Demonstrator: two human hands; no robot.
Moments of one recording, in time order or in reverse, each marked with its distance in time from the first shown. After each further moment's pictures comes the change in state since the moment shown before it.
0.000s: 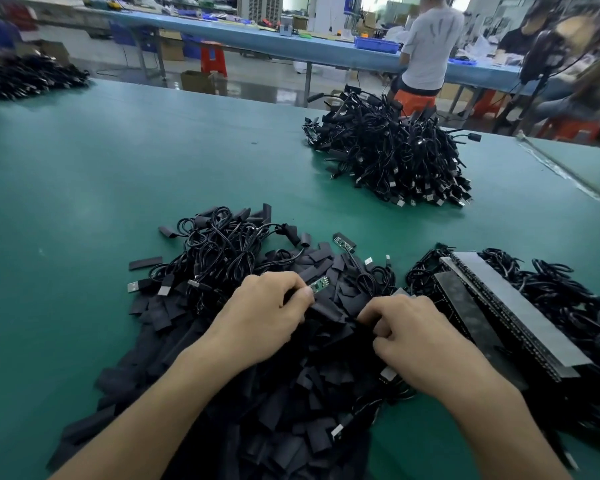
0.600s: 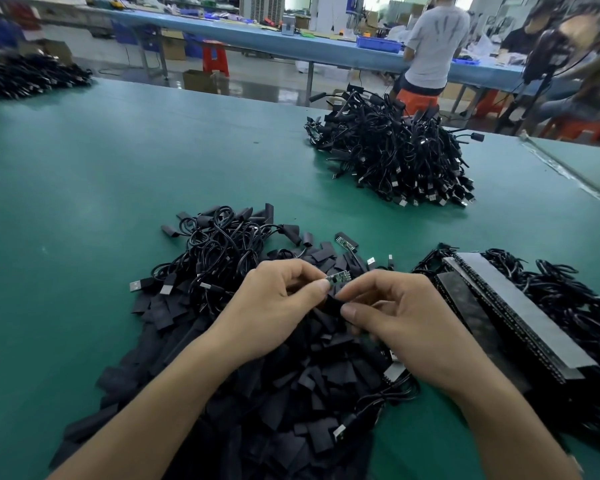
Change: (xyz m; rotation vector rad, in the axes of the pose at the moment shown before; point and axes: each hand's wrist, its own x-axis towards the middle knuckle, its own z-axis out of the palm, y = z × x) left_hand 0.001 0.006 0.000 -0.321 0.004 0.079; right_hand 0.002 -0.010 -0.003 0.758 0.075 -0.192
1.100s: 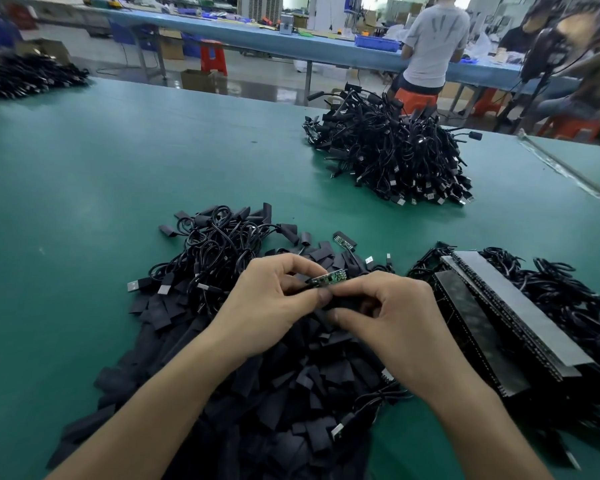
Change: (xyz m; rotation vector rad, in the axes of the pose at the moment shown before) left_hand 0.000 0.003 0.001 -0.240 0.000 -0.091; right_hand 0.001 0.000 0.013 -0.309 0.187 -0.183
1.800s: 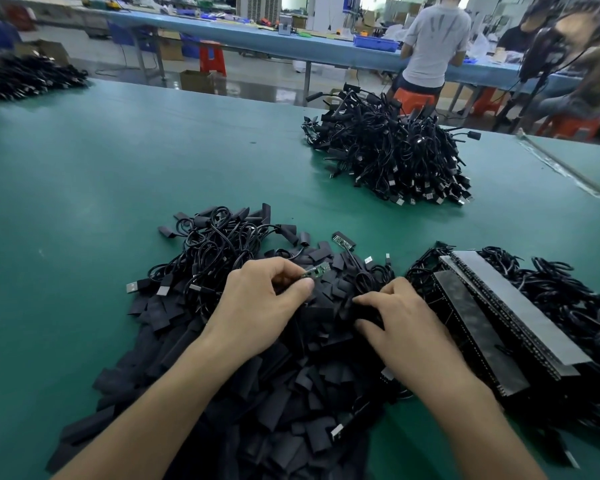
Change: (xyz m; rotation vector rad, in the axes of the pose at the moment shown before) left_hand 0.000 -0.003 -0.004 0.433 0.230 0.087; right_hand 0.000 0.030 0.004 -0.505 -0.184 0.242
